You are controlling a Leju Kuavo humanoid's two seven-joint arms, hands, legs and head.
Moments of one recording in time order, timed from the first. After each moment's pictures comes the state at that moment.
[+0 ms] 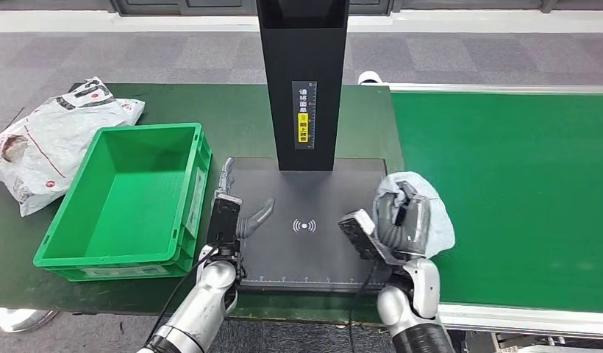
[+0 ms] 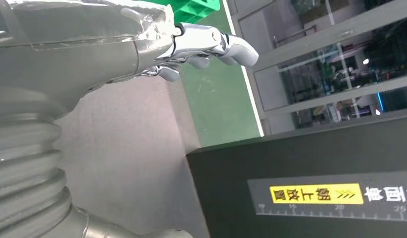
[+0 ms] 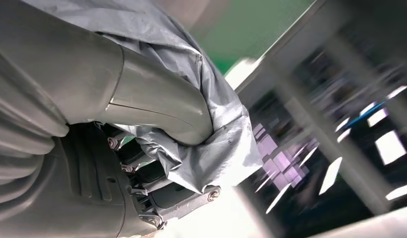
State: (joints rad) left arm -0.36 -0.24 -0.20 -0.90 -0.24 0.45 -0.63; right arm -0.22 0.22 0.26 -1.14 1.04 -0.62 -0.18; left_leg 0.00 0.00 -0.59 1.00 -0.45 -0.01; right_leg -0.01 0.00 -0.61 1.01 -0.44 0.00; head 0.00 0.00
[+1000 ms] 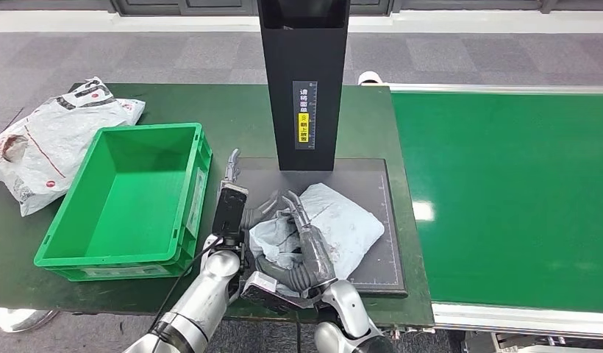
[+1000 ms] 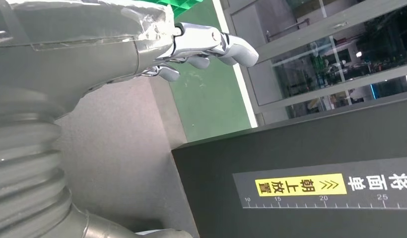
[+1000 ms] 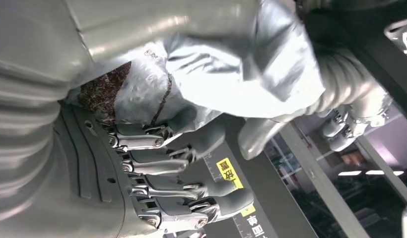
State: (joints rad) left arm -0.44 -0.25 -0.20 -0.83 -0.23 0.41 -0.64; right arm -0.29 0.25 0.74 -0.88 0.85 -0.64 -0.25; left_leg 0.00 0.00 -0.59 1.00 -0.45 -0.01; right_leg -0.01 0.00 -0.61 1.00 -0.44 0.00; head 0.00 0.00
